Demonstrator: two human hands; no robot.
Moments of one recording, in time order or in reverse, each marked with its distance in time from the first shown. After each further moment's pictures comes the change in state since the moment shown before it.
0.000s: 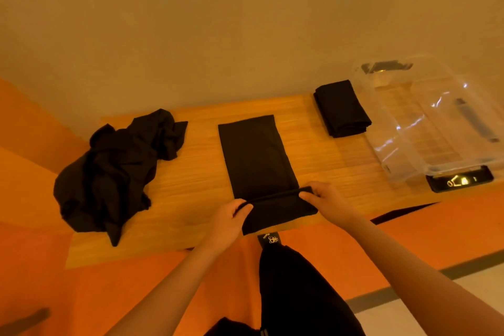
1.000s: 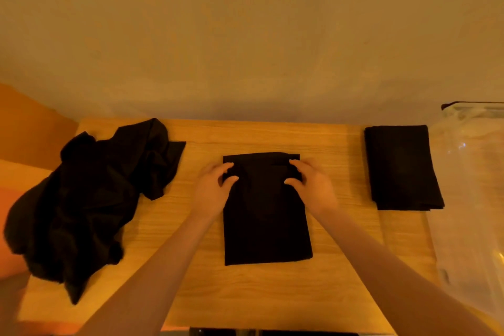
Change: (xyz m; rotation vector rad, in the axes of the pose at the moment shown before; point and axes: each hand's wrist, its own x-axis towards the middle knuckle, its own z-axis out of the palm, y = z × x) left_hand 0.205 0.003 -0.057 0.239 0.366 -0.114; right_hand 0.230 -0.016 -0.017 -0.321 0.059 -0.033
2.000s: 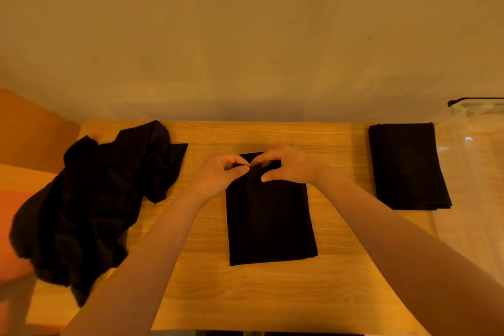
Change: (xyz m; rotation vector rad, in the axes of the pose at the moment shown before) left_hand 0.020 0.043 -0.038 -0.346 -0.383 -0.107; right_hand 0.052 -0.055 -0.019 -0.102 -0.548 -0.317
